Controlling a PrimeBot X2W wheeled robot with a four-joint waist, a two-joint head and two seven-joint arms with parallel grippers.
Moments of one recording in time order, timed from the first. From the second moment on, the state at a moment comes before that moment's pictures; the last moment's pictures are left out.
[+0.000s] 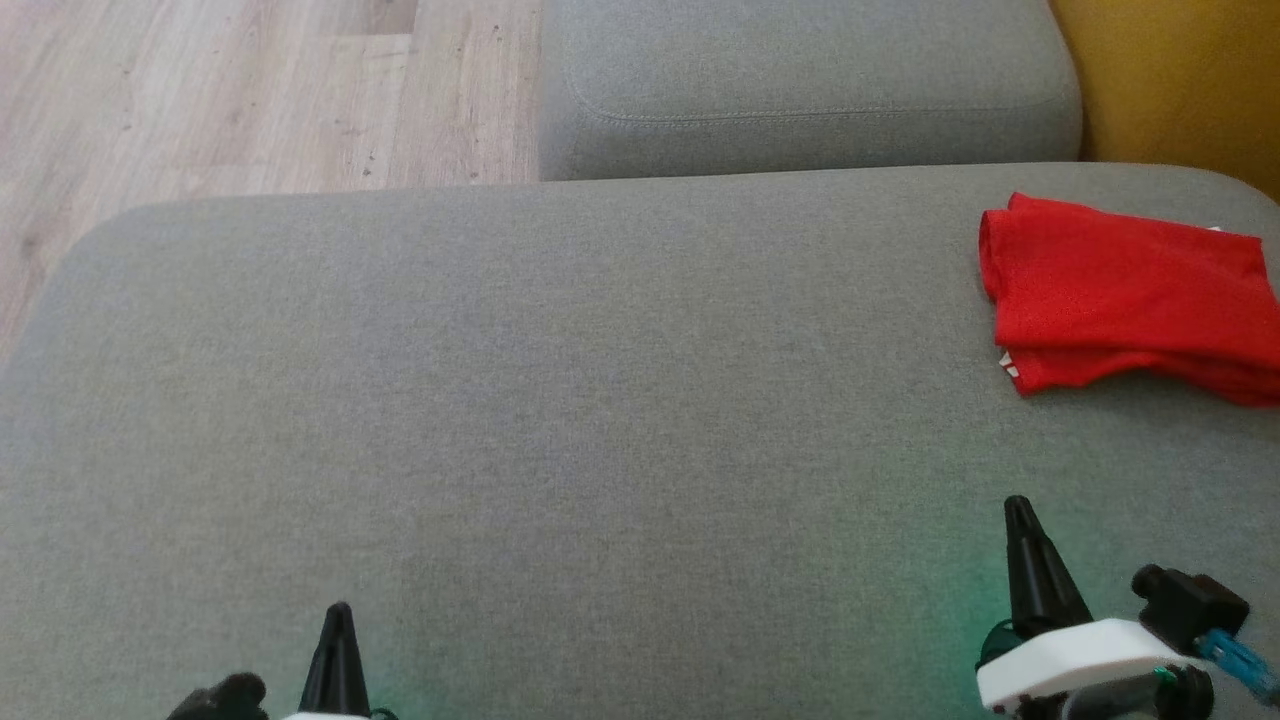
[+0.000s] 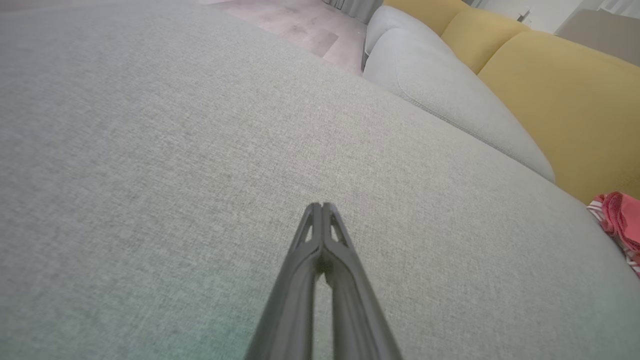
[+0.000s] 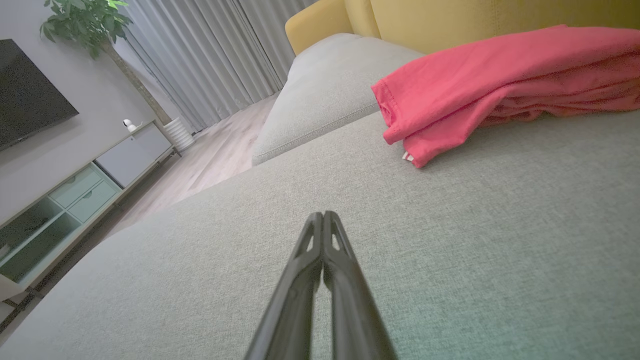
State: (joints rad) left arm 0.10 0.17 -0.29 0.33 -0.73 0.09 -0.18; right arm 0.07 -0.05 0.05 0.31 0.45 0.13 -0.16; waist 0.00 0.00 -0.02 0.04
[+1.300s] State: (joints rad) left arm 0.04 0.12 -0.16 0.31 -1.06 0.01 -0.07; right arm 0.02 -0.05 0.00 0.30 0.90 0.13 -0.07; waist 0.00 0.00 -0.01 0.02
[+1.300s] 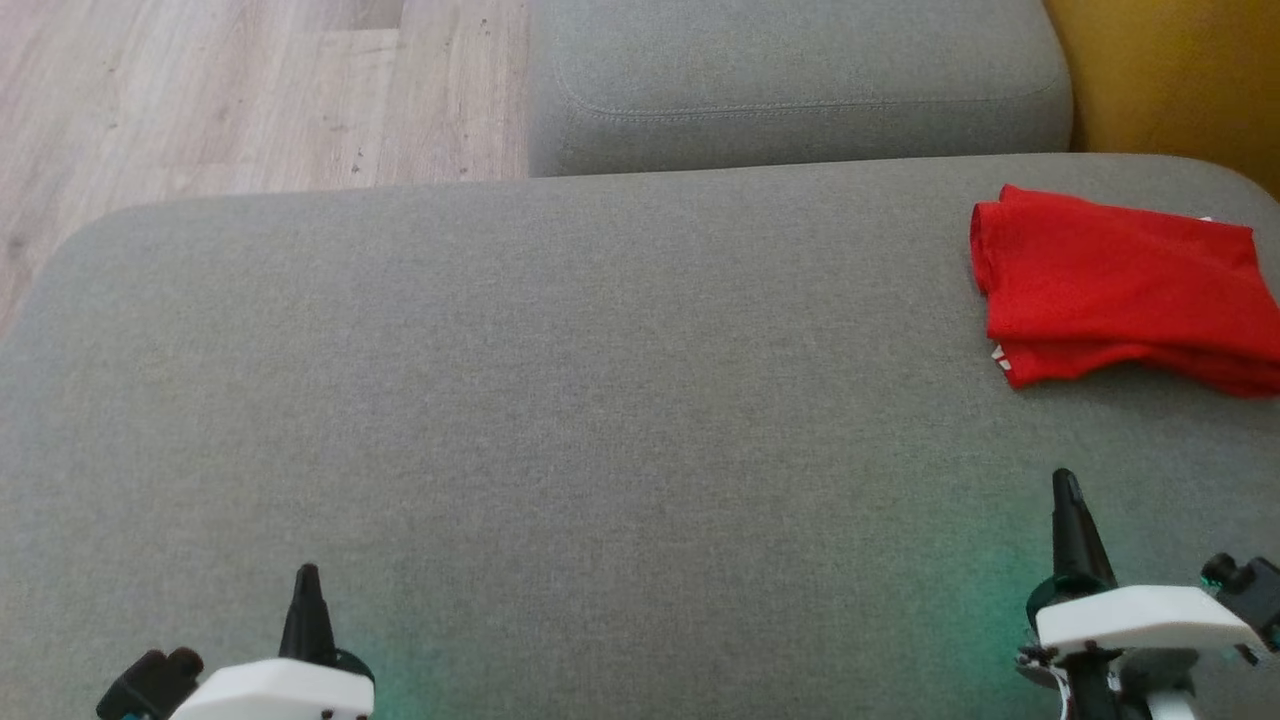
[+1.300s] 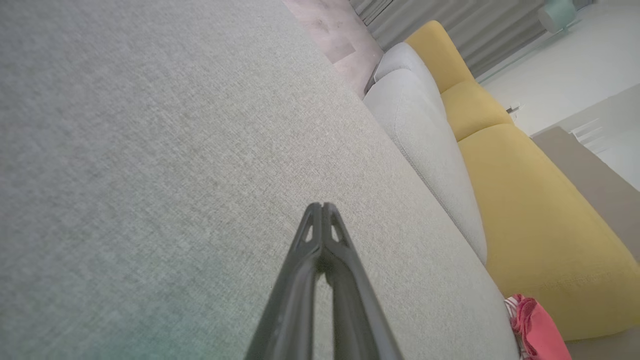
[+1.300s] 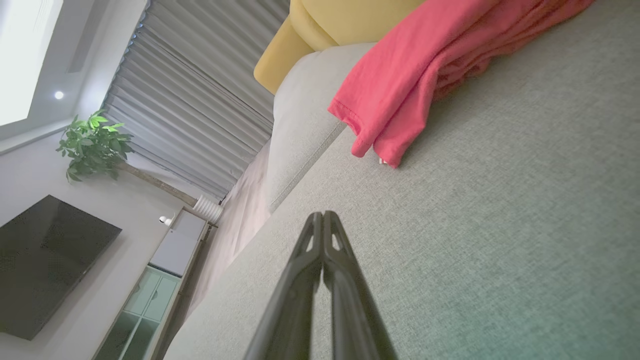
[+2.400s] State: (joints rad) left arm 0.00 0.08 -0.04 0.29 -1.33 -0.05 0.02; right arm -0.02 -0.05 -0.05 0.29 1.26 0.13 0.00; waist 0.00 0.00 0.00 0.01
